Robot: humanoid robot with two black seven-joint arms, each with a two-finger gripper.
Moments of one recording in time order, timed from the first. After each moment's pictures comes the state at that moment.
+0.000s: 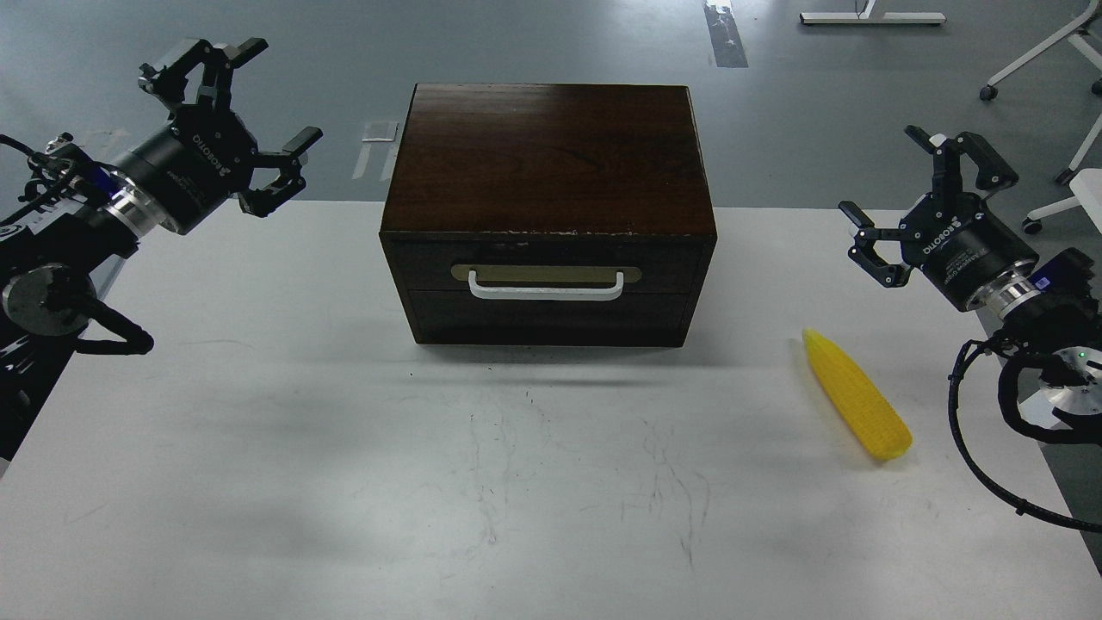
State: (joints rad) left arm -0.81 0.73 -0.54 -1.02 0.03 -0.49 -0.34; right arm 0.78 -0.76 0.25 1.02 0.21 0.45 0.49
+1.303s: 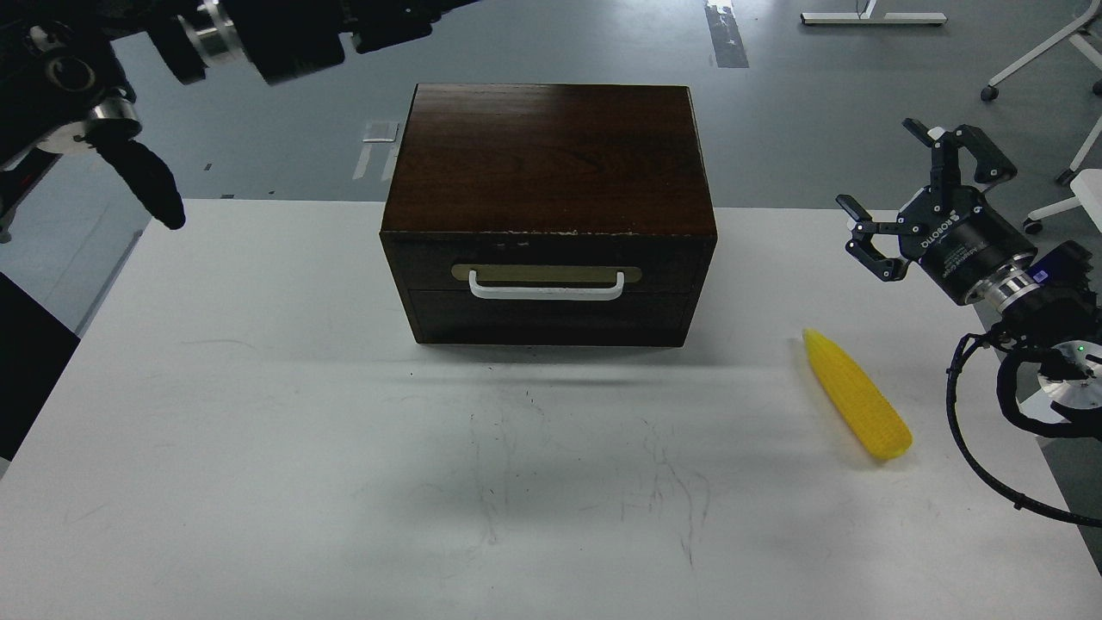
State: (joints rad) left arm -1.26 0.57 -0.53 -1.33 1.24 -0.49 -0.45; right arm 0.79 -0.76 0.25 1.02 0.21 0.46 0.49
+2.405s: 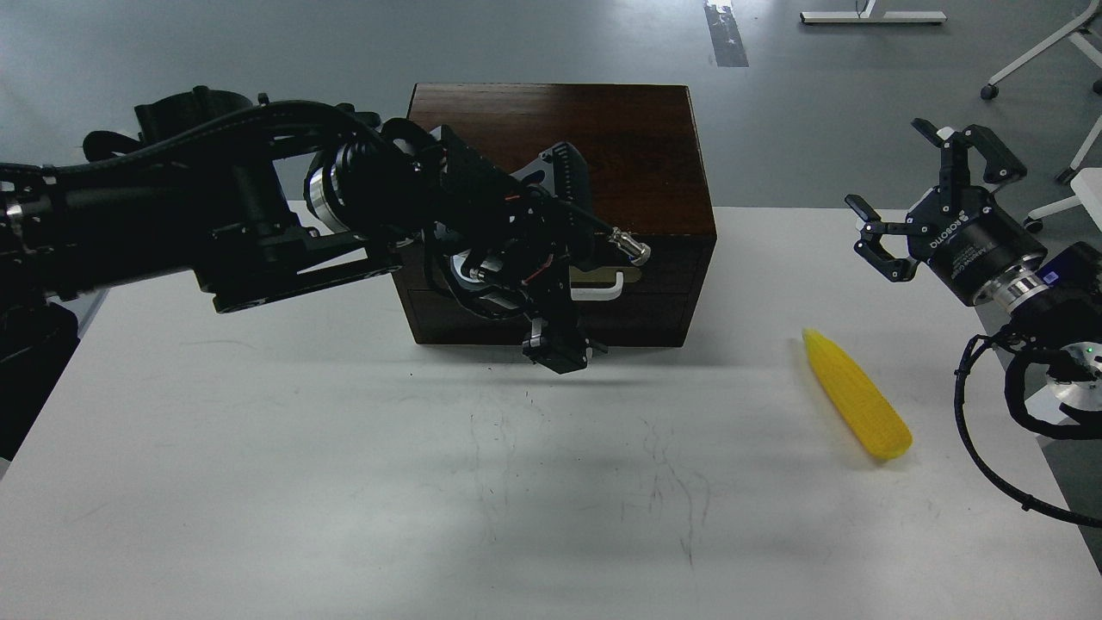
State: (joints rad) left arm -1.49 0.27 0.05 -1.23 2.10 -0.49 -0.49; right arm 0.78 -0.77 0.25 1.02 0.21 0.45 0.49
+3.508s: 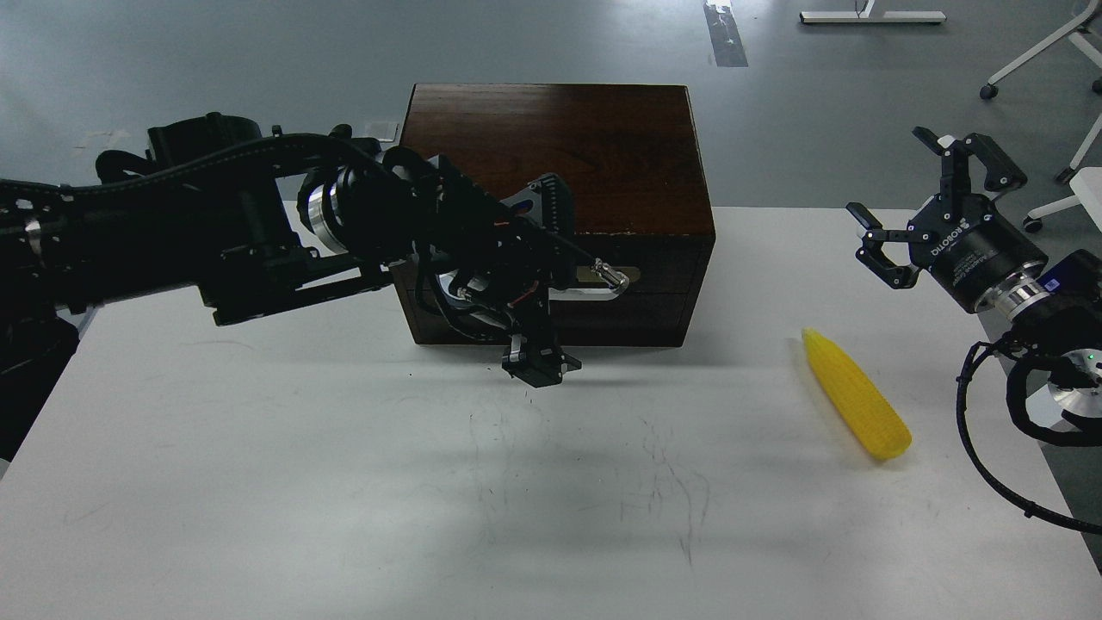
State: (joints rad) left arm -1.46 0.27 0.08 -1.21 2.14 -0.49 -0.49; right arm 0.77 -0.77 0.25 1.02 0.21 0.45 0.49
